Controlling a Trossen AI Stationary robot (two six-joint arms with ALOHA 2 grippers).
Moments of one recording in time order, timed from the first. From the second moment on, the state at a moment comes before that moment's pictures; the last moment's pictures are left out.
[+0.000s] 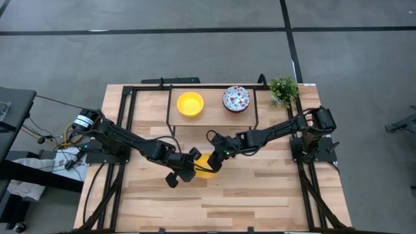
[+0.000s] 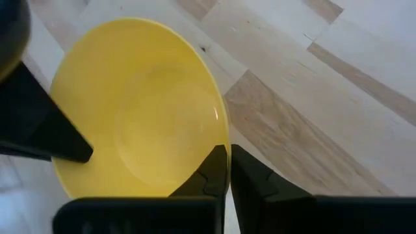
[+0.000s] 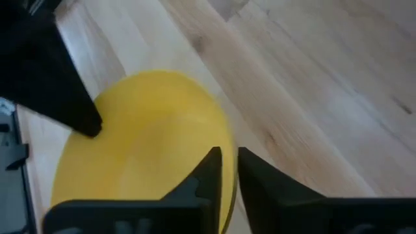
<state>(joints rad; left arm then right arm) -0.35 1.61 0.98 -0.32 -0.07 0.61 0.16 1.79 1.11 -0.18 0.02 0.76</state>
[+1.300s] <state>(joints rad) -0.46 1.61 0.98 -0.38 -0.14 0.51 0.33 1.54 1.11 -0.52 0.00 0.71</state>
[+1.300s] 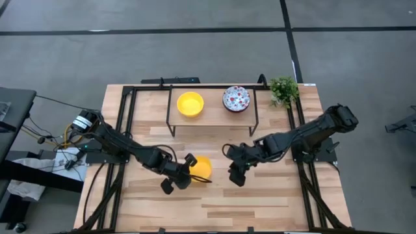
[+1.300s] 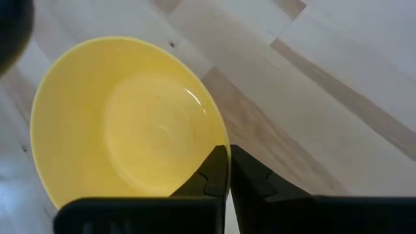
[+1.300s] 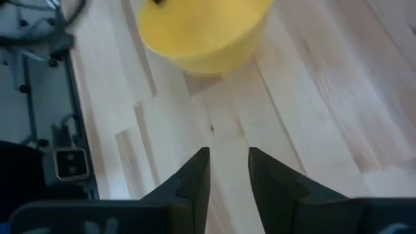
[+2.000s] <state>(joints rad) -0.47 1.28 0.98 -0.40 -0.41 0.44 0.52 1.57 1.11 -0.59 0.35 0.95</state>
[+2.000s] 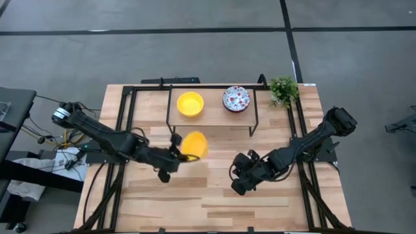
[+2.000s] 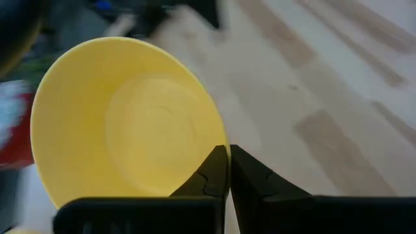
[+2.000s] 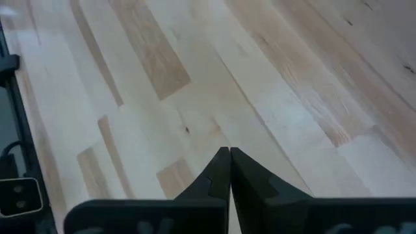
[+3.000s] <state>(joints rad) 0.04 1.38 1.45 -0.95 -0.46 0.43 0.43 1.79 1.11 -0.41 0.34 0.93</state>
